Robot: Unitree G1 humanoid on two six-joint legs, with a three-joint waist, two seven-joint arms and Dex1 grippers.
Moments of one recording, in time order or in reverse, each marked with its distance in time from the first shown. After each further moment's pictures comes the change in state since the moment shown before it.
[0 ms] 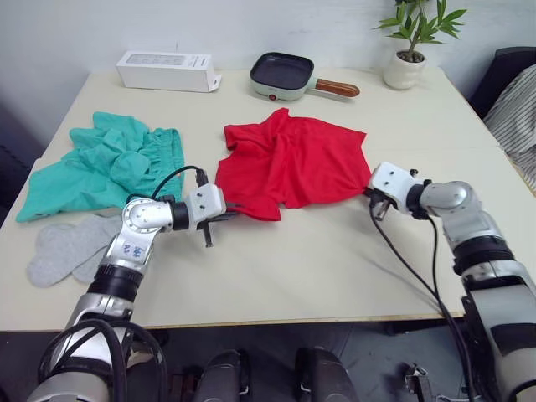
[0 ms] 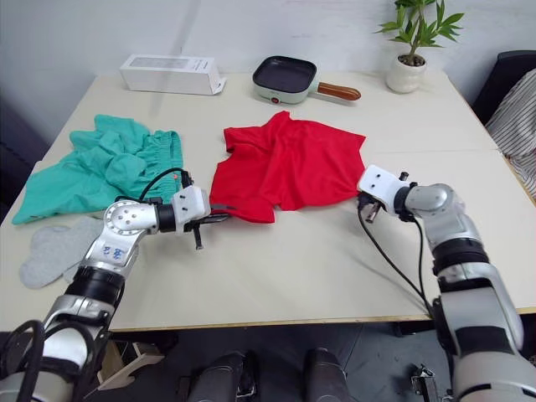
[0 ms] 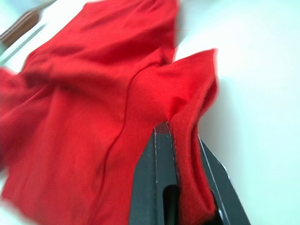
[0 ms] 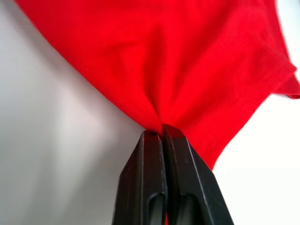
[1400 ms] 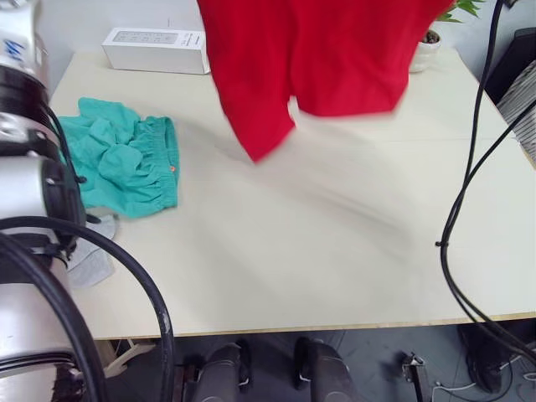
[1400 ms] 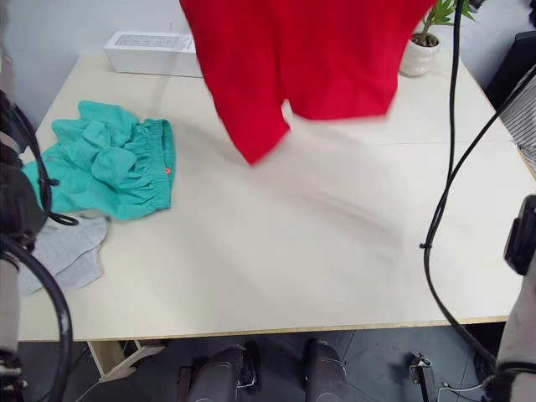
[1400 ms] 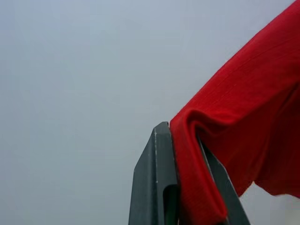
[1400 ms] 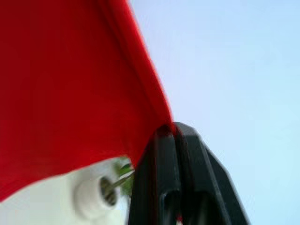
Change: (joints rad) left arm -1.194 0.165 0.065 0.880 0.295 -0.371 0.735; right arm -0.821 -0.171 -0.059 0.357 -0.101 -0.302 -0.457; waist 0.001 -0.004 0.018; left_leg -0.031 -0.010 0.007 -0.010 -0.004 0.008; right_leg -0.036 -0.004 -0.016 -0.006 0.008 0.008
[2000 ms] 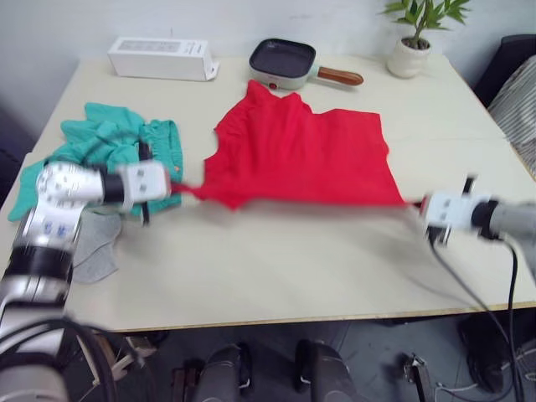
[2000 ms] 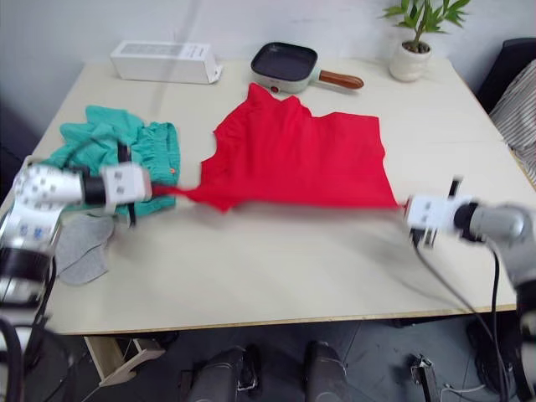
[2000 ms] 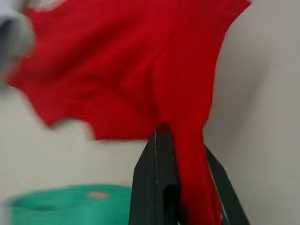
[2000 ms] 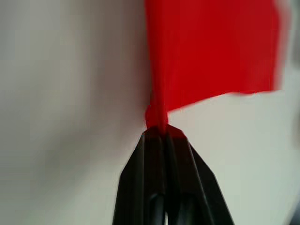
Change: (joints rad) left arm 1.210 0.183 -0.021 -0.886 -0.326 0.388 -0.829; right arm 1.250 -0.114 -0.042 -0.704 0.108 0.124 0.338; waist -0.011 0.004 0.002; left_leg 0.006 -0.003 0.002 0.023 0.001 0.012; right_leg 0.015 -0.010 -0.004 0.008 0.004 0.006
